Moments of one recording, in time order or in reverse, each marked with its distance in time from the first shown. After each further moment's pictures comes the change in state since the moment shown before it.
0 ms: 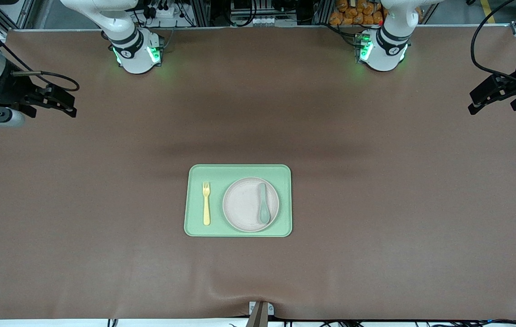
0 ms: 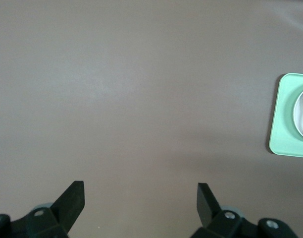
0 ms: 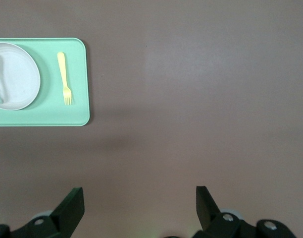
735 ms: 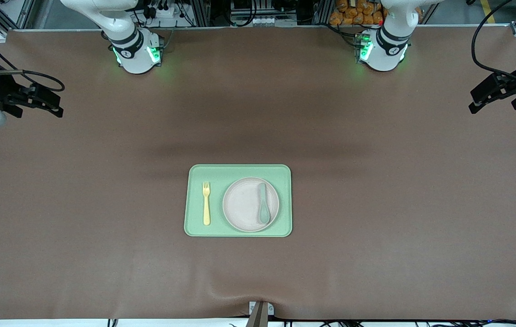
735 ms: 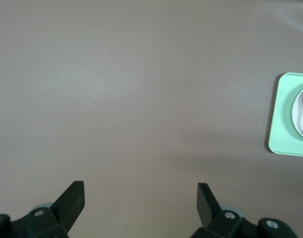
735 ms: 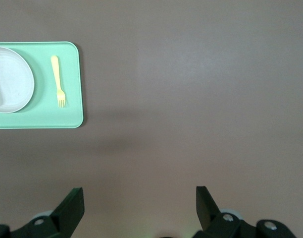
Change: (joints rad) left arm -0.009 0.000 0.005 0.009 0.000 -0.014 0.000; right arm -0.002 0.000 -0.038 0.026 -0.002 -0.022 -0.026
